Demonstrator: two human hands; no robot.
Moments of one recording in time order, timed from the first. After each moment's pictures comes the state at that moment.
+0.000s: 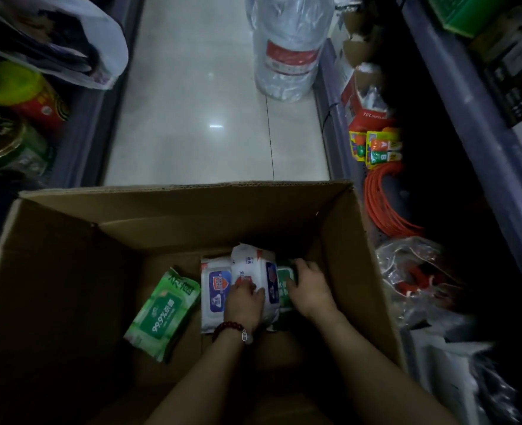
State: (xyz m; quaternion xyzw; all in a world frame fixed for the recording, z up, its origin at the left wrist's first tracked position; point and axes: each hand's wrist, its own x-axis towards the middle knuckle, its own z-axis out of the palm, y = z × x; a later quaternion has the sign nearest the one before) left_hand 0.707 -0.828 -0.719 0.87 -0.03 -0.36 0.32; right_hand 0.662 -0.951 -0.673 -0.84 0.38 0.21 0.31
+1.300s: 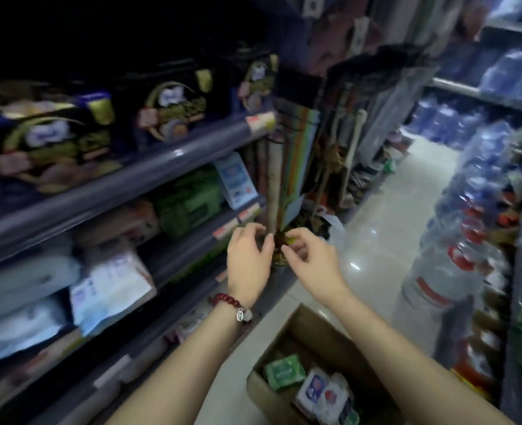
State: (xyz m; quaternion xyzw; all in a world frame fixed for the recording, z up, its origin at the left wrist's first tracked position) left_hand 0.689 -0.513 0.000 0.86 0.14 0.21 0.43; right_hand 0.714 -0.641 0.008 -0.90 -0.15 -0.02 0.41
